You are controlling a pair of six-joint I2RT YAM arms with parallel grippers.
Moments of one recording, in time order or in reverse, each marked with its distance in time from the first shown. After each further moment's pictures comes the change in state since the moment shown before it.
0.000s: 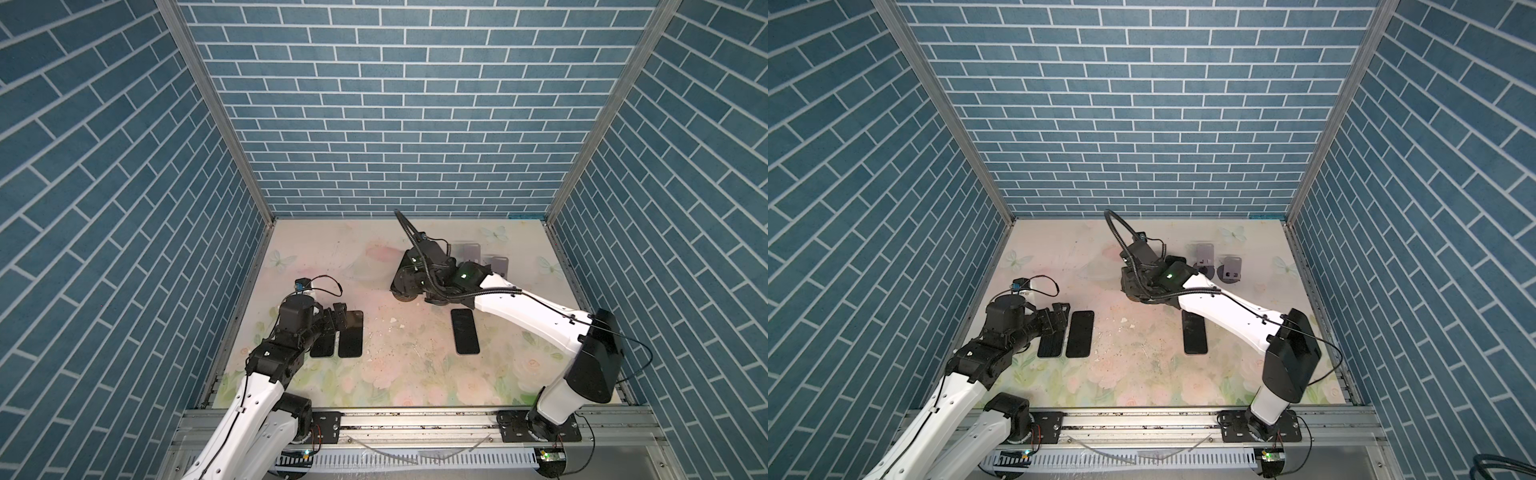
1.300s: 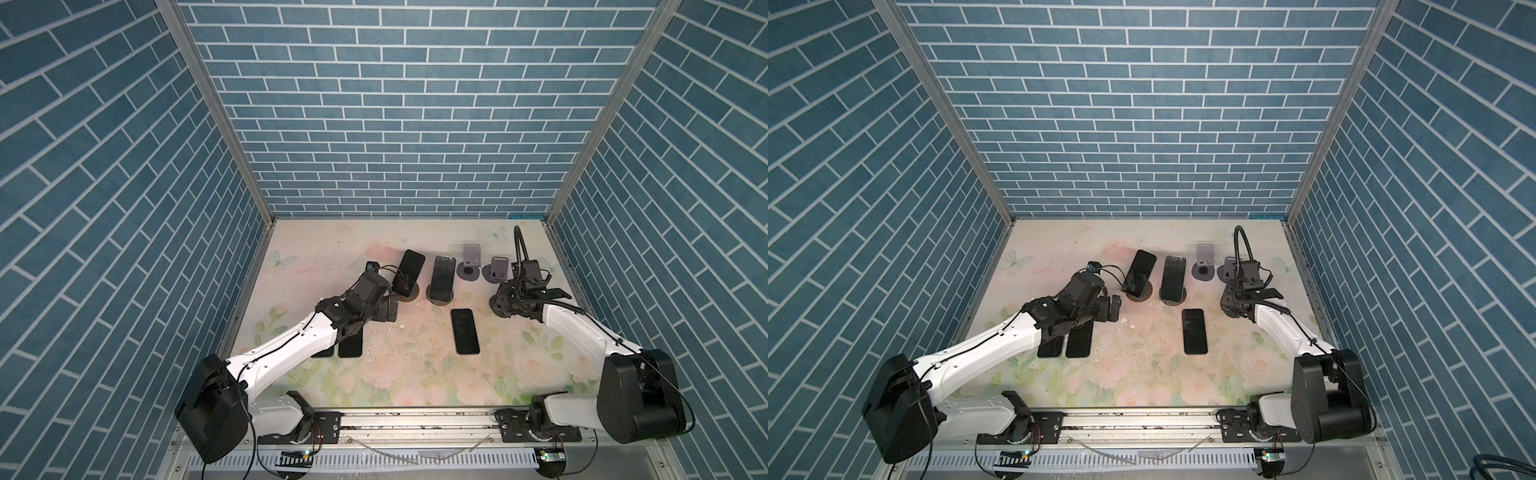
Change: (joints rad) left arm -0.465 0.613 0.327 0.064 -0.235 -0.032; right arm -0.697 -0.248 -0.621 0.176 -0.136 -0.043
